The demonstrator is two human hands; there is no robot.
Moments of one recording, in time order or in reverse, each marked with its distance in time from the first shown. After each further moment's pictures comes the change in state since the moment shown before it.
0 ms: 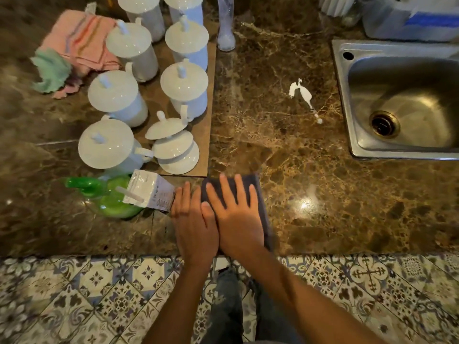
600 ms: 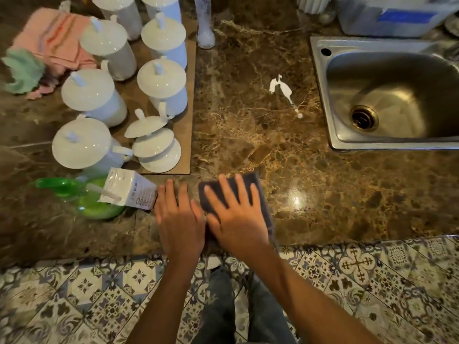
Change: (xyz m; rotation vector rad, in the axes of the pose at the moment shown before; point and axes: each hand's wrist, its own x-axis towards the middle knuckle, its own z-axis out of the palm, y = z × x) left_hand 0.000 0.011 -0.005 0.322 -0.078 0.069; right_hand -0.025 0.031 -0.006 -0.021 -0.006 0.015
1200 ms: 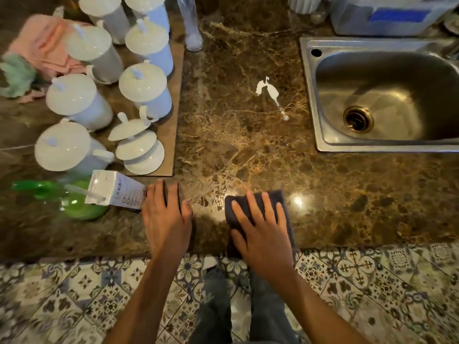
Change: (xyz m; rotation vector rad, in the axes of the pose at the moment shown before) left_hand 0.001 0.012 0.000 0.072 -0.017 0.045; right_hand -0.061 0.078 -0.002 -0.035 -0.078 0.070
